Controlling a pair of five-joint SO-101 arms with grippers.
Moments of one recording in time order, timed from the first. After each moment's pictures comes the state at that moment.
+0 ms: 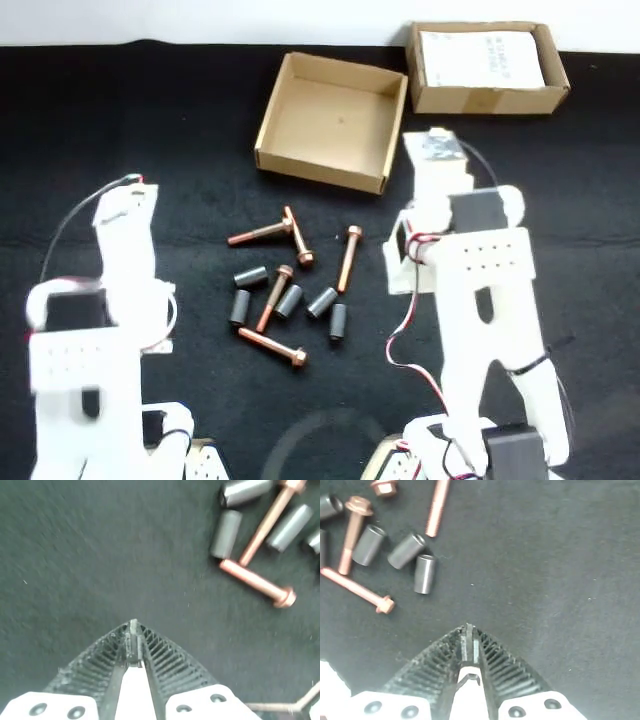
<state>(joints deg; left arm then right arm) -11.6 -48.8 41.8 96.2 0.2 -16.7 -19.5 11.9 99.6 -3.5</state>
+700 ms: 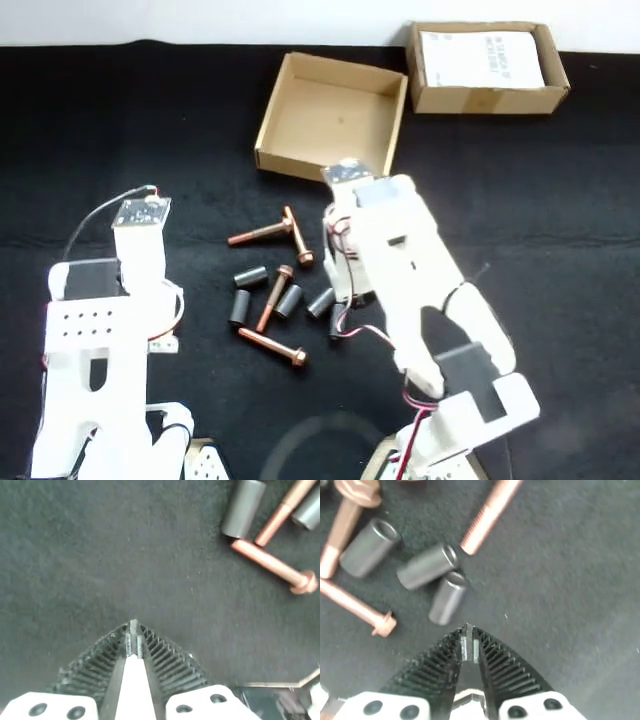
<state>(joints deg) -11.6 -42.6 48.1 91.6 0.2 -28.6 5.1 13.8 85.1 -3.0</state>
